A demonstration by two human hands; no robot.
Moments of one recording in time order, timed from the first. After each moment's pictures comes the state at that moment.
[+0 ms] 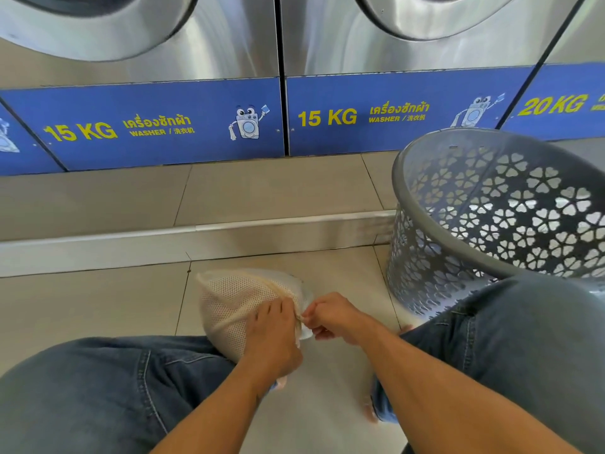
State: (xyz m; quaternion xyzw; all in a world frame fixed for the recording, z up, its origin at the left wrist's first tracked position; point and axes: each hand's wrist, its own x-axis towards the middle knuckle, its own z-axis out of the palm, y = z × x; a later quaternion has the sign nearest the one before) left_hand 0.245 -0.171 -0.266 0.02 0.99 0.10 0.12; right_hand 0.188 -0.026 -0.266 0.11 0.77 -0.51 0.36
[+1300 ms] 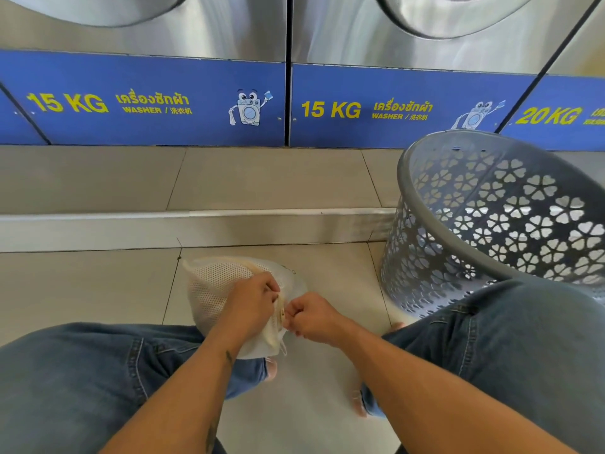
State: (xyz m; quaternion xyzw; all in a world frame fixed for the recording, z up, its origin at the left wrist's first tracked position) left_hand 0.210 -0.209 -0.255 -0.09 0.91 0.39 0.09; right_hand 0.199 -0.056 -0.282 -0.01 0.81 -0.47 0.35
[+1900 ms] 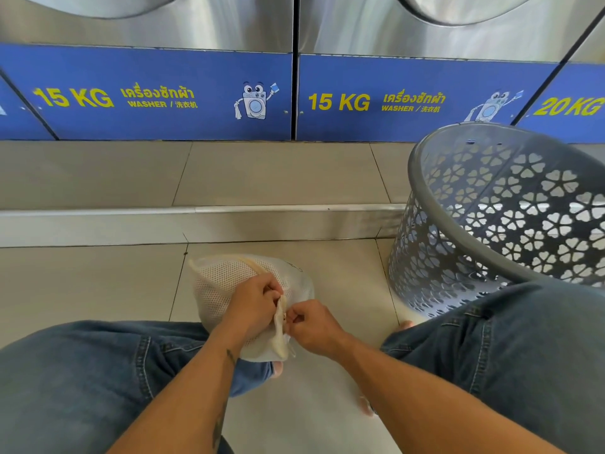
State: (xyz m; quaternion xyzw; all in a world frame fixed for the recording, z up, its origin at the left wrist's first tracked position) left_hand 0.213 -0.214 -0.258 -0.11 0.89 0.43 0.10; right_hand 0.214 -0.062 -0.304 -0.05 0.85 -0.45 0.29
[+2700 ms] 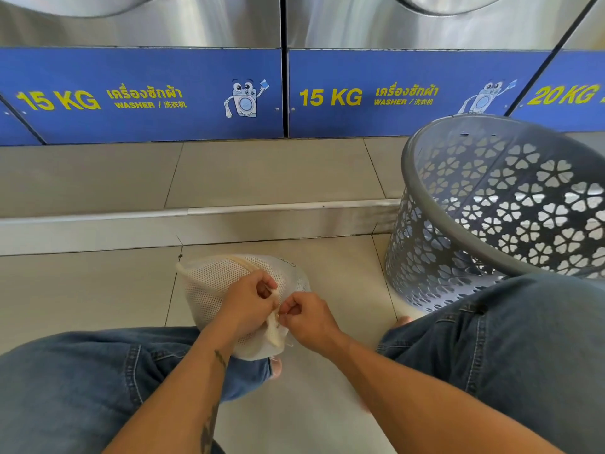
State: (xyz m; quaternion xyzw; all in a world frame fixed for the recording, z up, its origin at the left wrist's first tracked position) left_hand 0.207 -0.217 -0.254 -0.12 0.88 0.43 0.13; right_hand 0.211 -0.067 -0.297 0.03 0.84 -0.50 0.23
